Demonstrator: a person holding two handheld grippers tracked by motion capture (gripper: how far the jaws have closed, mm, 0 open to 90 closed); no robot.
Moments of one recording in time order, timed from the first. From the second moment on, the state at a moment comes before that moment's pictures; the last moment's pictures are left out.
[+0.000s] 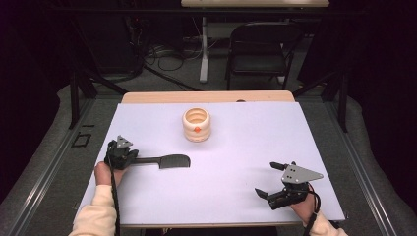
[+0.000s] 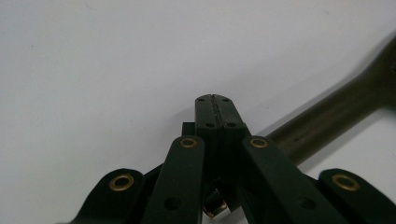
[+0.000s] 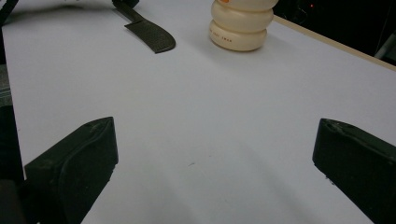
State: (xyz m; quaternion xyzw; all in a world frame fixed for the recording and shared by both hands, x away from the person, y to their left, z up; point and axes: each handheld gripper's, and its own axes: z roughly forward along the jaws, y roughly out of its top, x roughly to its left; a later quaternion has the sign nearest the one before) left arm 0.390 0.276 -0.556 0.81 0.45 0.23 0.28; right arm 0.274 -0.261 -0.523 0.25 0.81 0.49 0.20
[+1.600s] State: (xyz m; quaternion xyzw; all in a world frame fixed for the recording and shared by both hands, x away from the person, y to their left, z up) left arm 0.369 0.268 -0.540 0.84 0.43 0.21 0.26; right arm 0.275 -0.261 -0.522 0.25 0.81 0.50 0.20
